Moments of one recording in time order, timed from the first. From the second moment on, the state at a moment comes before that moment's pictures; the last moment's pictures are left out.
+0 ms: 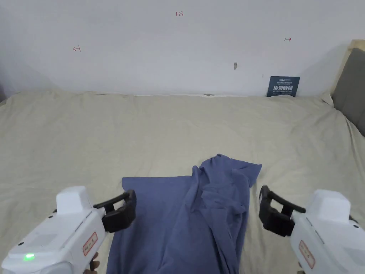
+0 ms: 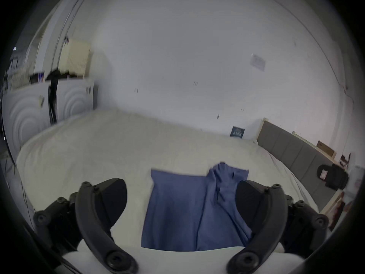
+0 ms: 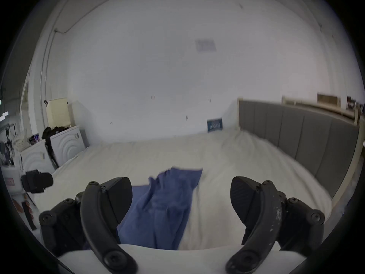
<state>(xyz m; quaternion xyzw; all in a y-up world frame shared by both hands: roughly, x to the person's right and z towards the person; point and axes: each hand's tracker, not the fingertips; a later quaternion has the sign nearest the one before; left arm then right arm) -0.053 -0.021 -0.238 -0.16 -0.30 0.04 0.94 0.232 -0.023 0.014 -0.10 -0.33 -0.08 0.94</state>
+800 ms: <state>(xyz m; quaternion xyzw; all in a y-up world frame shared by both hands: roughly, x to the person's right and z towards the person) 0.026 -0.061 -0.384 -0.34 -0.32 0.05 0.88 0.266 -0.036 -0.006 -0.13 -0.34 -0.05 0.93</state>
